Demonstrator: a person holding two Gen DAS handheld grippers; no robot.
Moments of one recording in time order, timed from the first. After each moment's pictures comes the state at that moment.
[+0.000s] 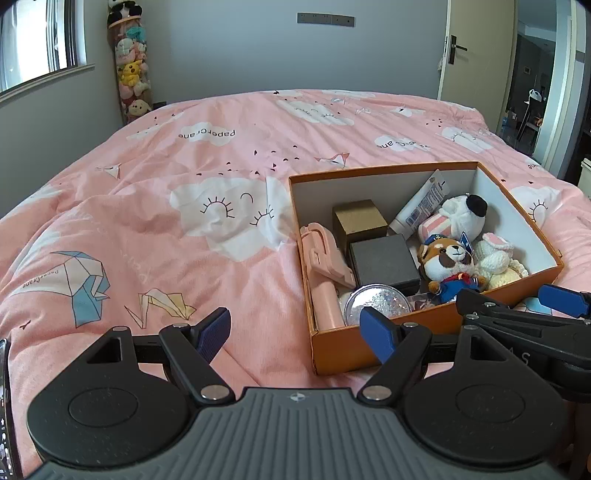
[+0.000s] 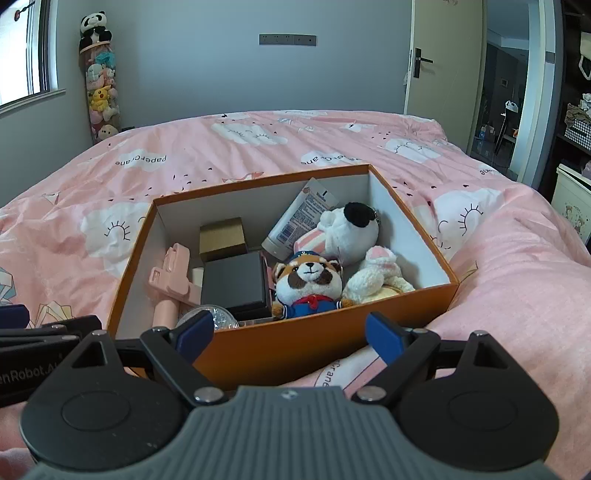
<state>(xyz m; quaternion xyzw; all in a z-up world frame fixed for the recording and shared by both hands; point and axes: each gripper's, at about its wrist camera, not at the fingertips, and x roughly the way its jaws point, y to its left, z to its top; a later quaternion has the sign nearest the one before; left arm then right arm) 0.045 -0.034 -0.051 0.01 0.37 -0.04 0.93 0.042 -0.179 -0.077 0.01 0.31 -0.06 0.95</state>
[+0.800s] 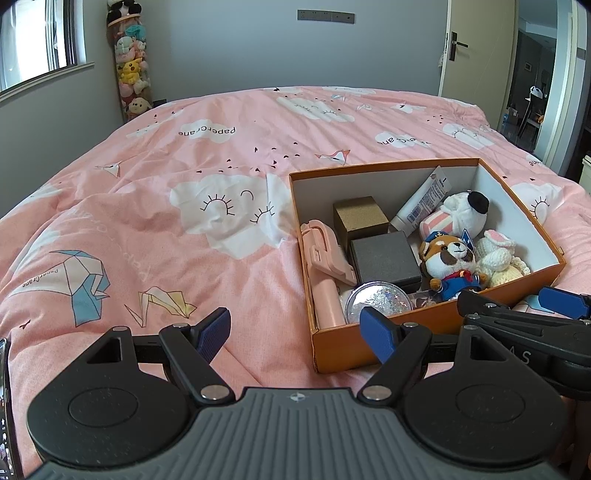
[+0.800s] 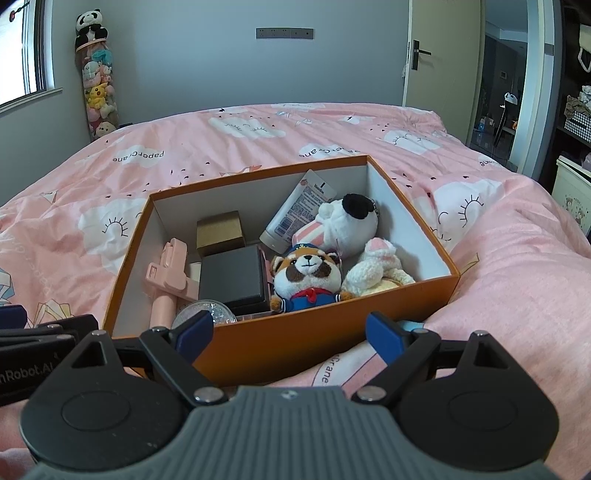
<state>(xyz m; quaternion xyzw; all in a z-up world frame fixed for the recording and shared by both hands) 0.046 -0.035 -0.051 0.02 0.37 -0.04 0.93 0.043 -0.181 -0.078 0.02 0.32 -0.06 0.95</state>
